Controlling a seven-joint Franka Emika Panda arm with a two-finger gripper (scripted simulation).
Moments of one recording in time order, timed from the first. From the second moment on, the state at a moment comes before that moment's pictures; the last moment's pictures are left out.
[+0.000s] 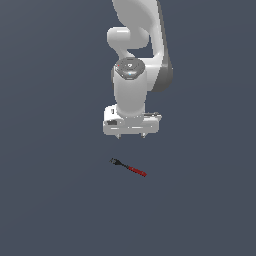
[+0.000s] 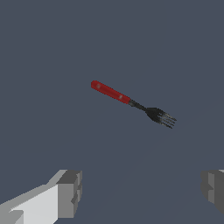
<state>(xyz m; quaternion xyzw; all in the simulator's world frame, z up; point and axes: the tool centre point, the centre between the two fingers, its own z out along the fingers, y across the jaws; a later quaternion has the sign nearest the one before) 0.002 0.012 0.176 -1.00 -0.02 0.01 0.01</state>
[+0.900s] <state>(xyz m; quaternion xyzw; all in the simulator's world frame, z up) 0.027 0.005 0.134 -0.98 -0.22 0.01 0.00</state>
